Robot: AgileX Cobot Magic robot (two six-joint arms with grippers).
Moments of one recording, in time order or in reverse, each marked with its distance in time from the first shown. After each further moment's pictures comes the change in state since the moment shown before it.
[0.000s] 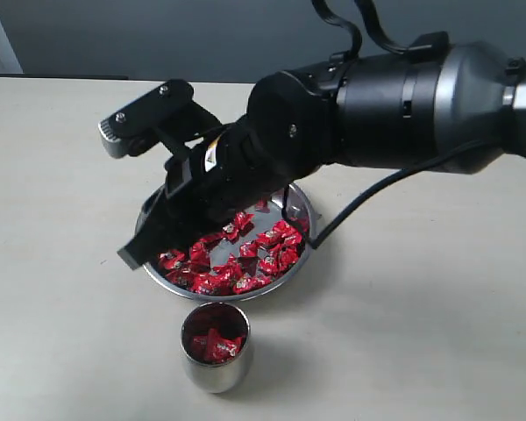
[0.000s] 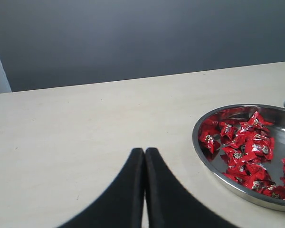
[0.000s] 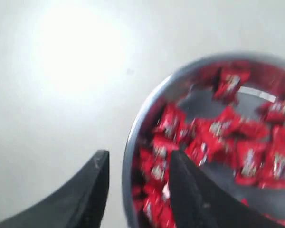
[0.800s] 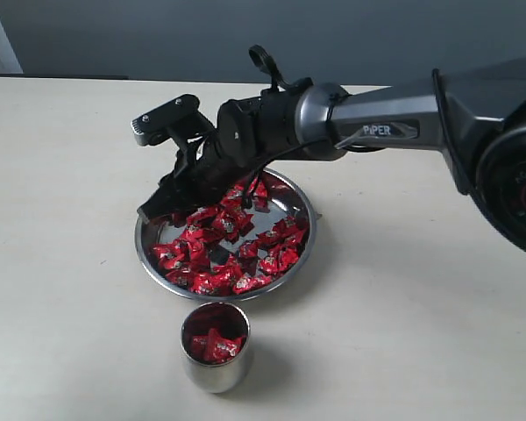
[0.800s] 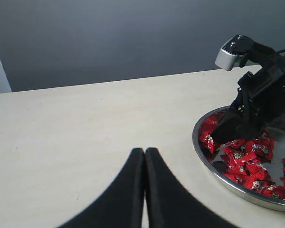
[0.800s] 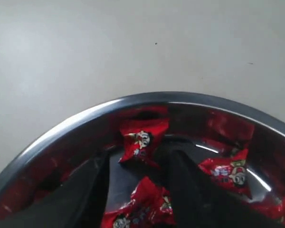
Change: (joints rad) left arm 0.000 0.000 0.000 0.000 0.000 0.000; right arm -0.137 0.434 -0.329 0.003 -0.063 0.002
